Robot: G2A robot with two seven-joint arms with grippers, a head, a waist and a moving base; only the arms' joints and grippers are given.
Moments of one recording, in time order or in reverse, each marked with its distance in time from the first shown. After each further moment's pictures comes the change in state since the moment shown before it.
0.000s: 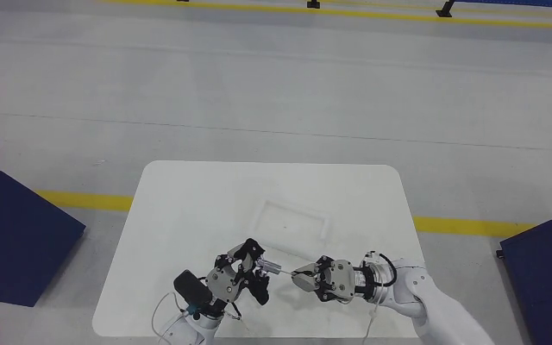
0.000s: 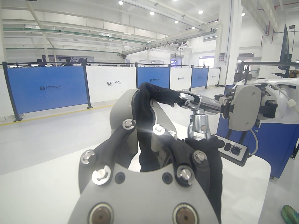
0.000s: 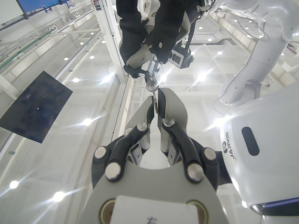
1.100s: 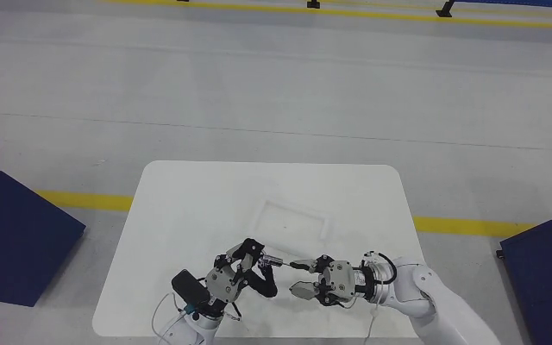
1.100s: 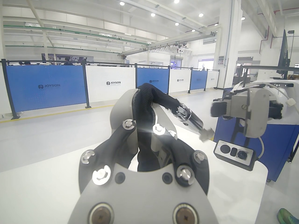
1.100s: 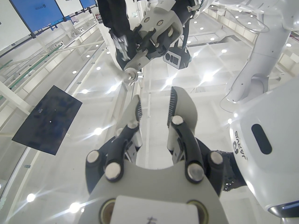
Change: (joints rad) left arm 0.000 0.003 0.008 -0.001 -0.046 -0.010 0.004; right arm 0.005 0.019 0.014 -0.036 0.182 0.013 -0.205
